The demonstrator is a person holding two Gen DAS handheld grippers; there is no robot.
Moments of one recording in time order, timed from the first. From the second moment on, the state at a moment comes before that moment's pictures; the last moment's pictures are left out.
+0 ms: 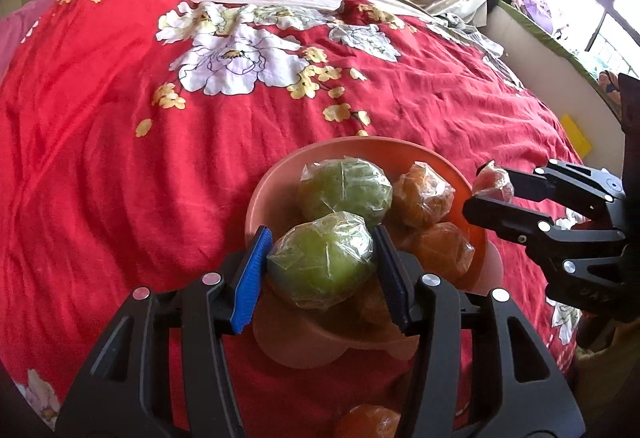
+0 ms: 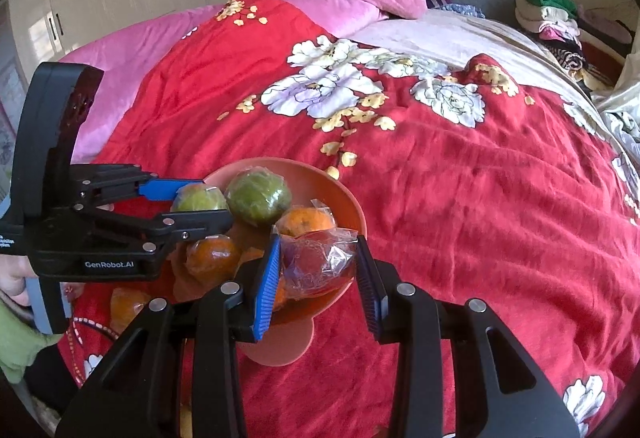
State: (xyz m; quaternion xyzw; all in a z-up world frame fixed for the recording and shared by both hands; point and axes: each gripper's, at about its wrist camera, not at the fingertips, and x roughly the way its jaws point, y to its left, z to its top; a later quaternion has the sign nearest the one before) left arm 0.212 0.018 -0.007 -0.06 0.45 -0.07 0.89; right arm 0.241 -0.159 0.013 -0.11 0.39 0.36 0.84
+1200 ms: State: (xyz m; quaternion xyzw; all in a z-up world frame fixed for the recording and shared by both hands) left arm 0.190 0.025 0.027 -0.07 0.41 -0.05 0.91; right arm 0.224 -0.173 0.041 -0.09 0.36 0.36 0.85
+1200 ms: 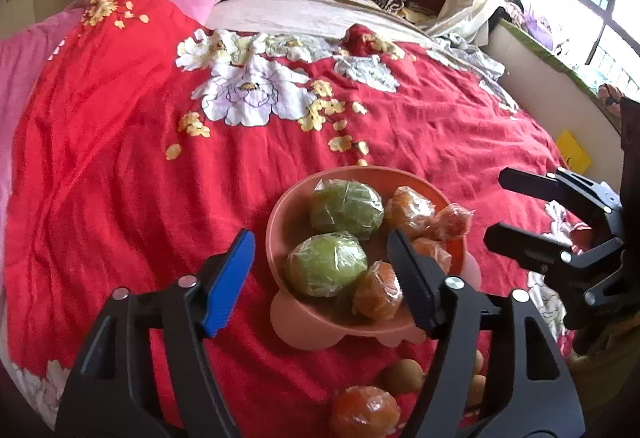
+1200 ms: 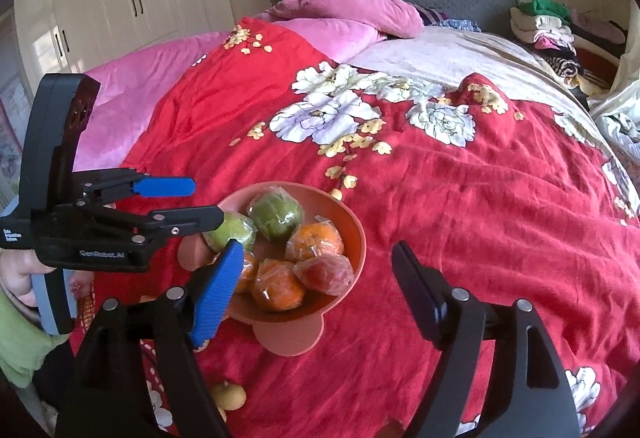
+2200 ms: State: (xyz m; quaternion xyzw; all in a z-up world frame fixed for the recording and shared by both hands) left arm 0.131 0.020 0.053 -0.04 0.38 -0.02 0.92; right arm 0.160 -0.183 0.058 -0.09 0.34 0.36 0.86
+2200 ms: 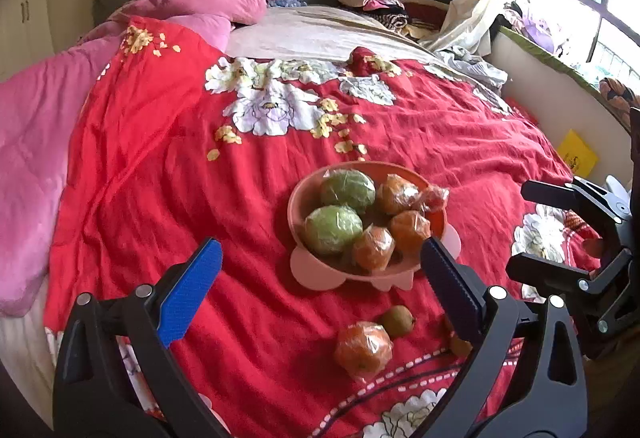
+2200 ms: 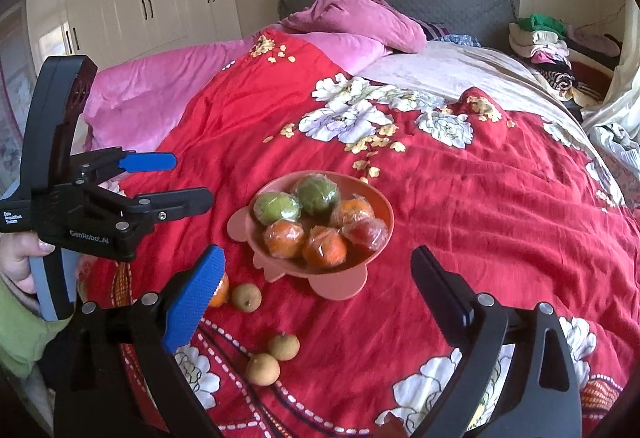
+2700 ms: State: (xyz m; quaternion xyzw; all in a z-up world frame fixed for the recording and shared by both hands) left arm 0.113 0.014 0.045 -0.03 0.39 -0.03 0.92; right arm 0.144 -0.186 0.042 -0.09 0.38 0.35 0.85
